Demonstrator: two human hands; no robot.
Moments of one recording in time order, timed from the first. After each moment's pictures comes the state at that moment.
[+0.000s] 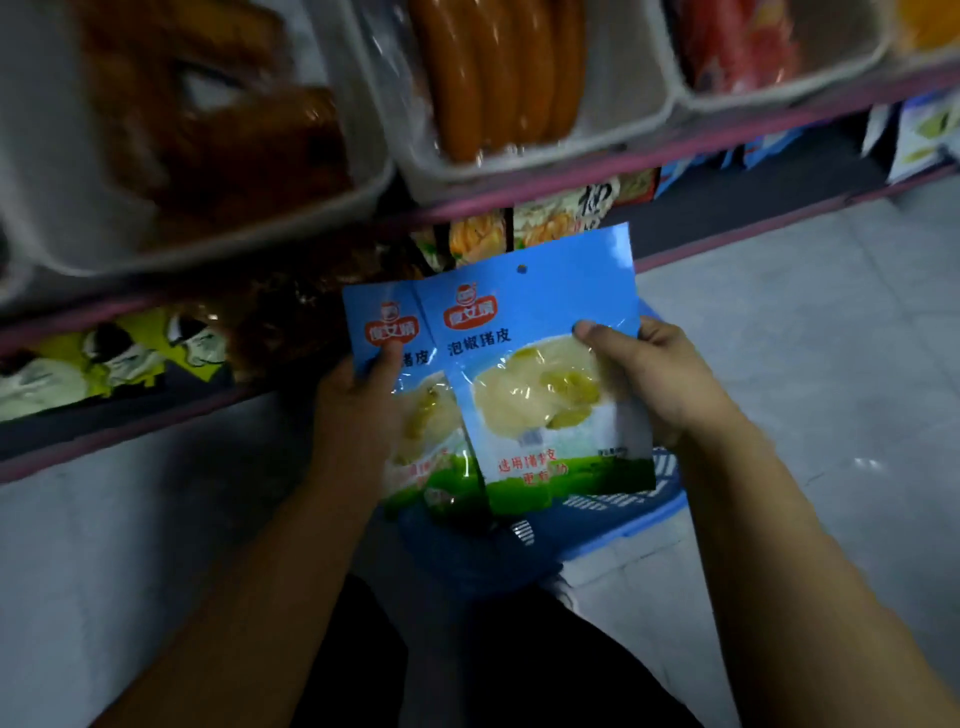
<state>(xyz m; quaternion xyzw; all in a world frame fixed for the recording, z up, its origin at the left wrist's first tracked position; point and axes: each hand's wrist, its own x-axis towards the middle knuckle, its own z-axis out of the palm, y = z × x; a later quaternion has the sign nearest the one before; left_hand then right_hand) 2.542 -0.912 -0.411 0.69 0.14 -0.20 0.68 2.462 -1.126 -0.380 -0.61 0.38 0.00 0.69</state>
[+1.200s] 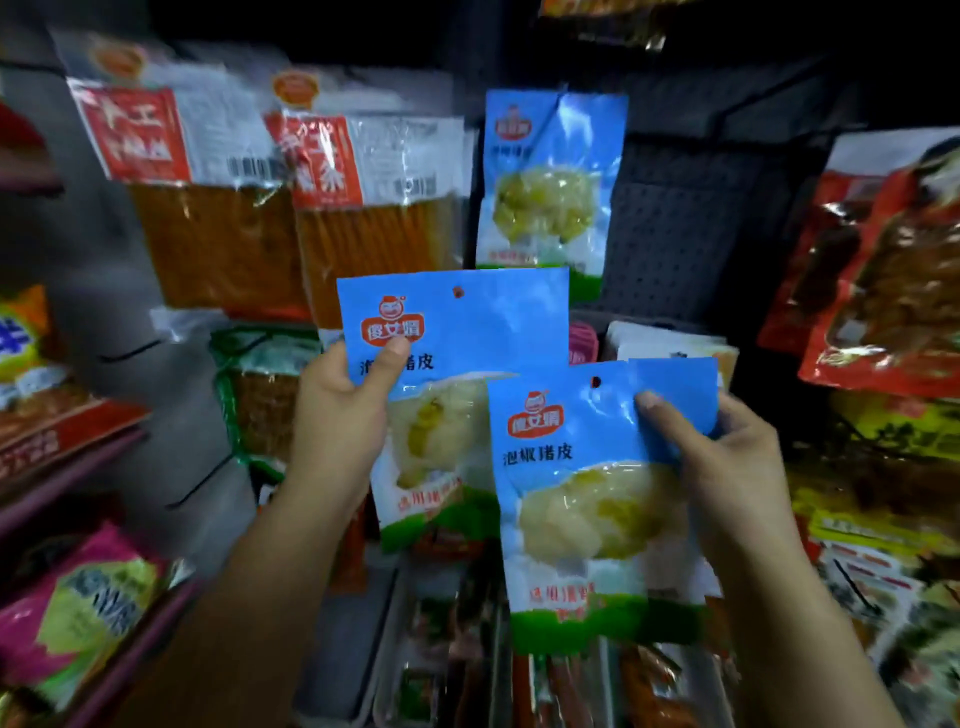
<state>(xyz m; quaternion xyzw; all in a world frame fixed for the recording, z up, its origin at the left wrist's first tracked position) 2.622 -0.453 0.336 0.63 -0.07 0.29 0.71 2.596 -0.701 0.326 -0.67 -0.05 -0.29 0.69</state>
